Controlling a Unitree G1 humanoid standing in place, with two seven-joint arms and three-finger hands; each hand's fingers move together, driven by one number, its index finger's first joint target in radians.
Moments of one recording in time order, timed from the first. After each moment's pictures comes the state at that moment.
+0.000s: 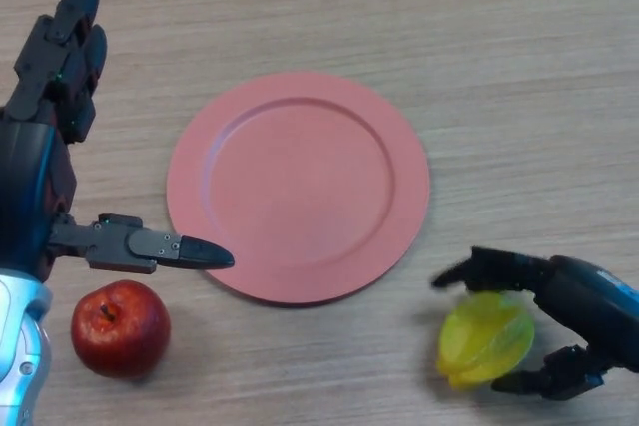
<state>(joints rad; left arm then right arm) -0.04 0.25 0.12 -0.56 -0.05 0.23 -0.08 0.03 -0.32 -0.08 -0.05 -0.42 -0.32 0.60</state>
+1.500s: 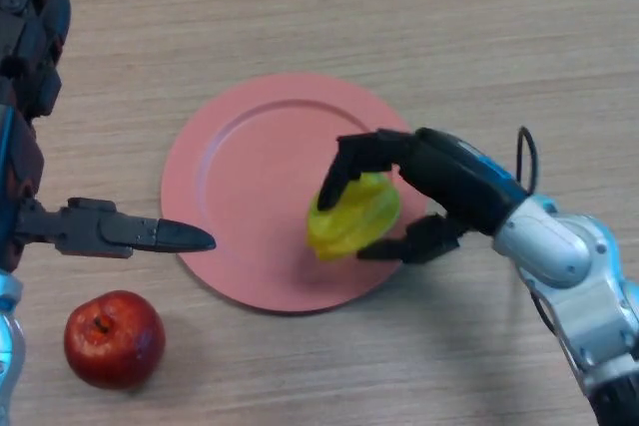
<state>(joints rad) -0.05 0.26 0.18 -0.63 -0.06 0.23 -0.08 -0.46 -0.19 0.14 0.31 -0.48 -0.36 0.37</state>
